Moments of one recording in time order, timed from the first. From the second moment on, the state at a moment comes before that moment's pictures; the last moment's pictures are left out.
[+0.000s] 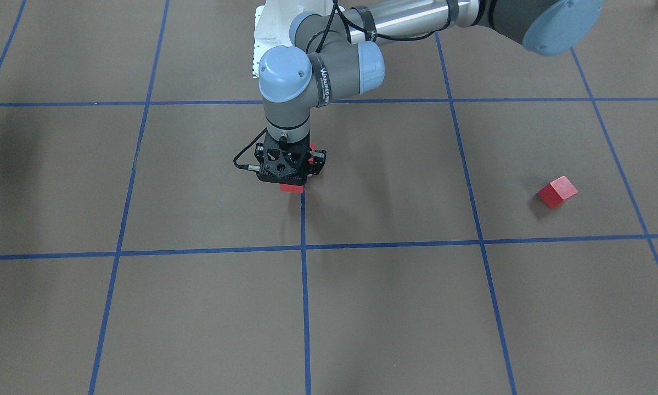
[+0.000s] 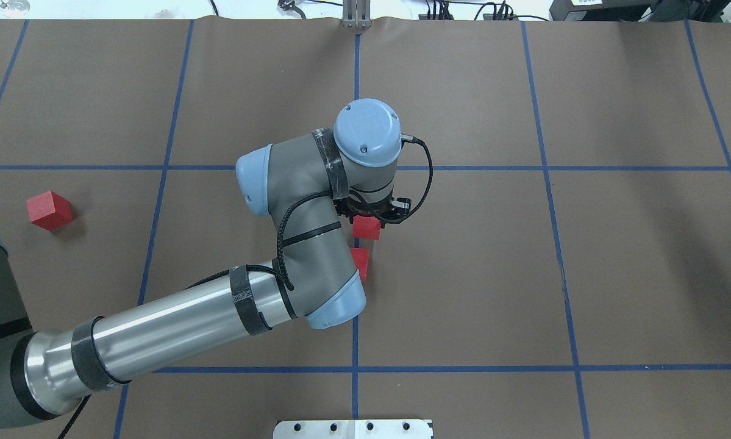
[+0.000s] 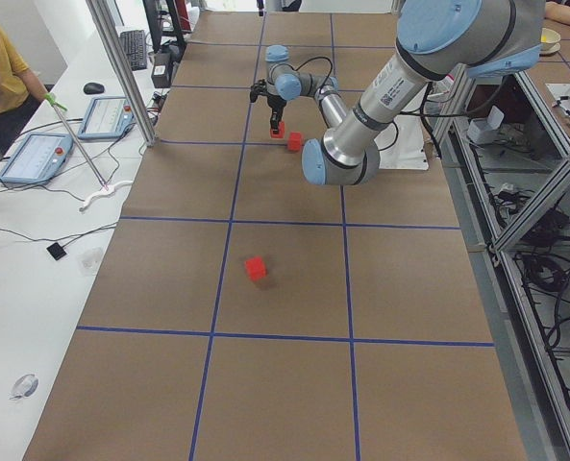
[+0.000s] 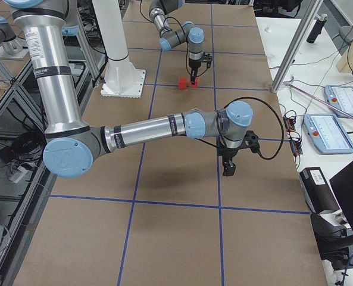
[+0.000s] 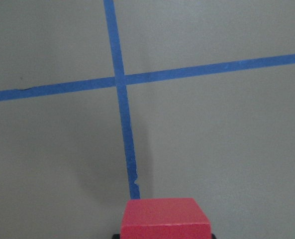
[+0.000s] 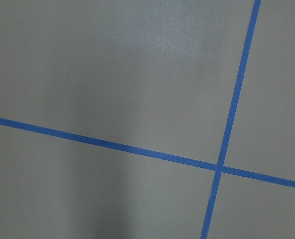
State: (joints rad) left arm -0.50 -2.56 -1.32 -1.59 -1.88 -1.05; right arm 1.44 -1.38 1.62 -1.68 2.31 -0.02
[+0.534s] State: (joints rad) left arm -0.49 -2.53 -1.33 -1.63 -1.88 -1.13; right arm 1.44 -1.38 1.62 -1.68 2.31 -0.02
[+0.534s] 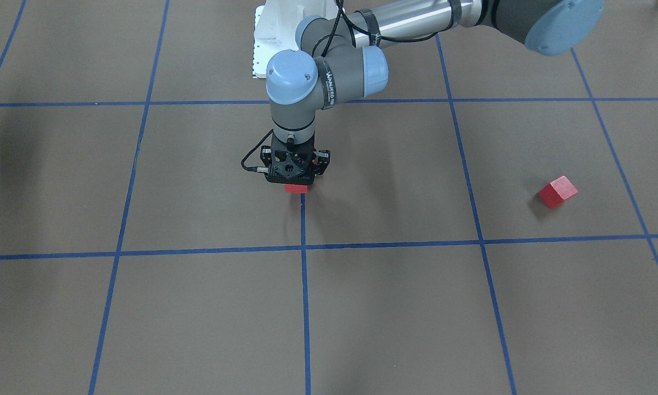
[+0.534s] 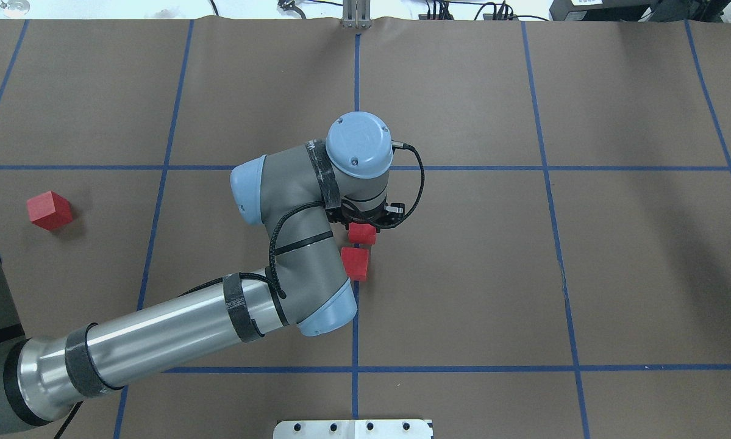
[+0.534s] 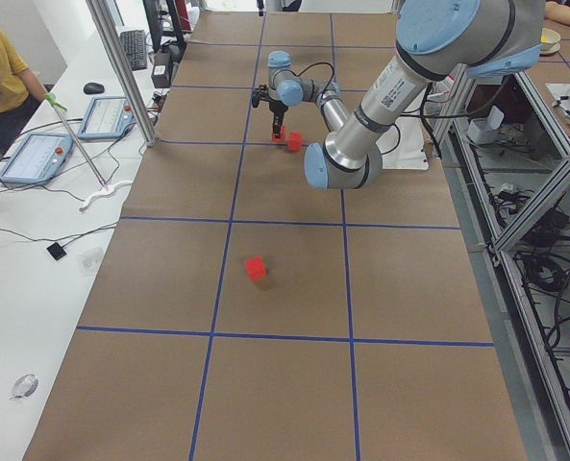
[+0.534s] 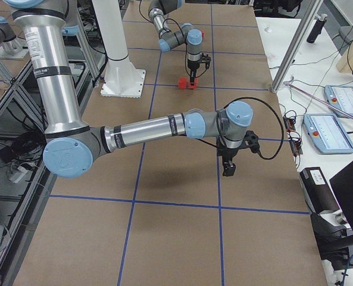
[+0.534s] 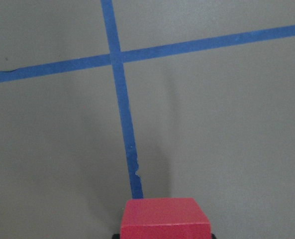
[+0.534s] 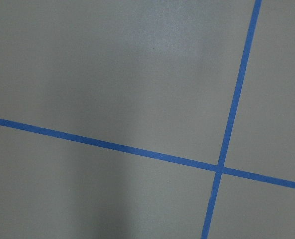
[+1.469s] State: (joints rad) left arm -0.49 -2.50 -1.34 -1.66 -1.88 -1.16; right arm 1.44 -1.38 1.62 -1.68 2.31 -0.02
